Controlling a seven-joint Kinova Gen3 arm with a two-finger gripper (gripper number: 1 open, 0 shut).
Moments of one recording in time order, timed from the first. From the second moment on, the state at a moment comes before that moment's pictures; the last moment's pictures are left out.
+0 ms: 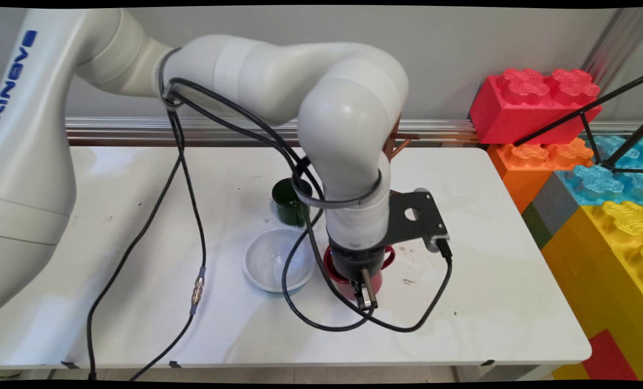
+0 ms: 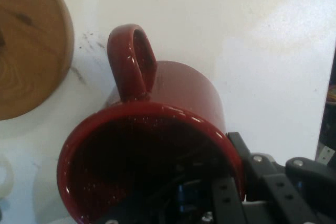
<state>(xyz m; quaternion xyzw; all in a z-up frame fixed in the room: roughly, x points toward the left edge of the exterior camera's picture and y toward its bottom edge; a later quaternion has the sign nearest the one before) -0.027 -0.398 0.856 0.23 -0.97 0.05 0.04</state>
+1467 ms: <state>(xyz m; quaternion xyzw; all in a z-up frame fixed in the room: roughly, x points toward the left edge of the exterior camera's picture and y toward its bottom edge) -0.059 -0.407 0.819 0.23 -0.97 0.03 0.02</state>
